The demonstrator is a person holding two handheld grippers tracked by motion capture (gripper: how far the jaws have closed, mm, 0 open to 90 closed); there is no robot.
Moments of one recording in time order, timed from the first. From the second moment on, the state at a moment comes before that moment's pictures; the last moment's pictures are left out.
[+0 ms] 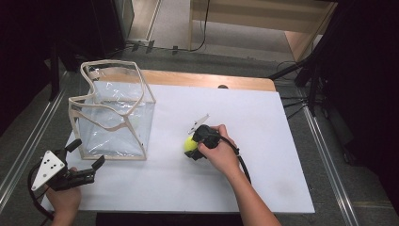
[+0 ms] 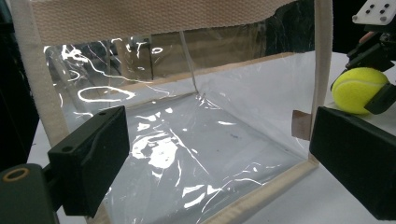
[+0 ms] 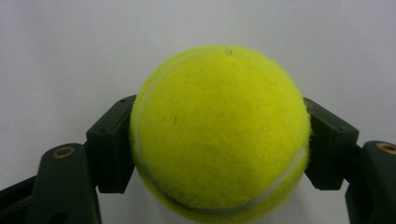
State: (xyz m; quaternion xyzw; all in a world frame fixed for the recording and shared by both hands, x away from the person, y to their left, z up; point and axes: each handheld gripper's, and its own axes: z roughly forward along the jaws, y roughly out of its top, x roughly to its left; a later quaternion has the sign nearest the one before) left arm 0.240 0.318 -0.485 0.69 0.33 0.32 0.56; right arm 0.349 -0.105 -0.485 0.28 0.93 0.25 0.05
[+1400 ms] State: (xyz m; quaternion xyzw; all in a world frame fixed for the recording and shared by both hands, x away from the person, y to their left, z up) left arm 0.240 0.318 -0.485 0.69 0.33 0.32 0.56; right arm 0.356 -0.077 -0.469 0.25 0.93 0.27 0.03
